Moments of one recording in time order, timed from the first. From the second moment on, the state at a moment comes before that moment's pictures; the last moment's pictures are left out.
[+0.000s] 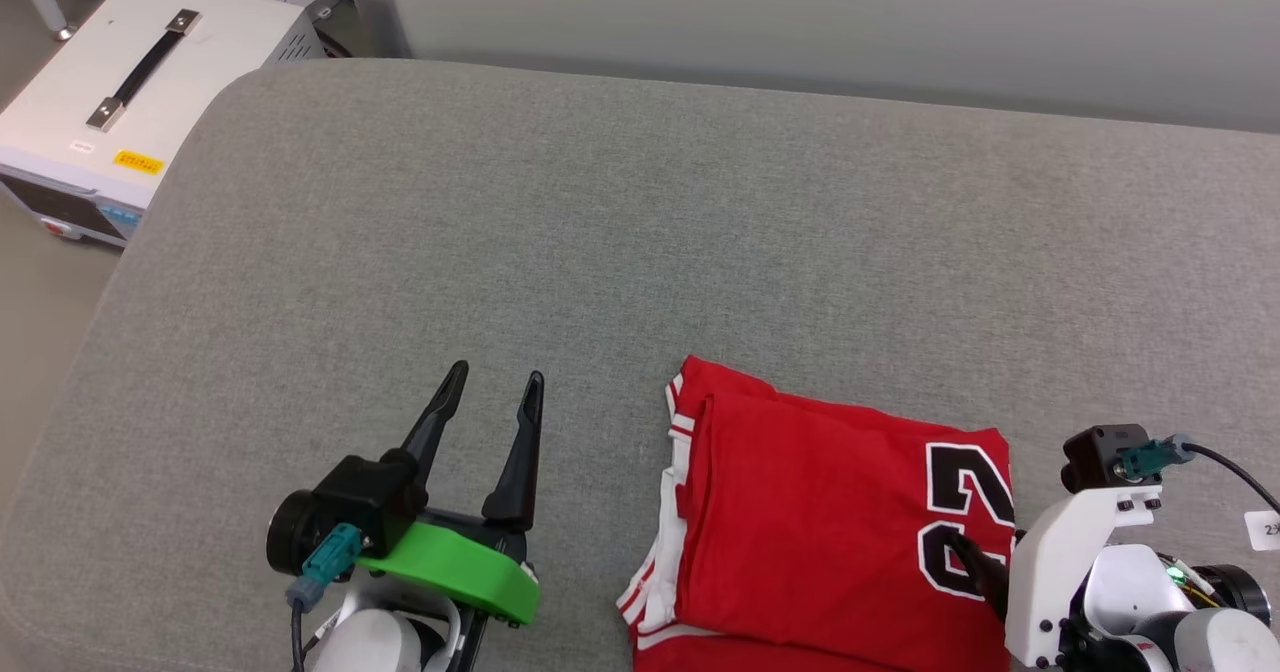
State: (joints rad) left arm -0.09 0.10 -0.20 0.12 -0.26 -0.13 -0.26; right arm -0.01 -0.12 0.00 -0.04 0.33 0.13 0.76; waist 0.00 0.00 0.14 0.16
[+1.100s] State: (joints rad) left arm -0.09 0.11 -0.30 0.11 -0.25 -0.13 -0.26; right arm -0.09 -0.54 0.28 -0.10 0.28 0.13 0.79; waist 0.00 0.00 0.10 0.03
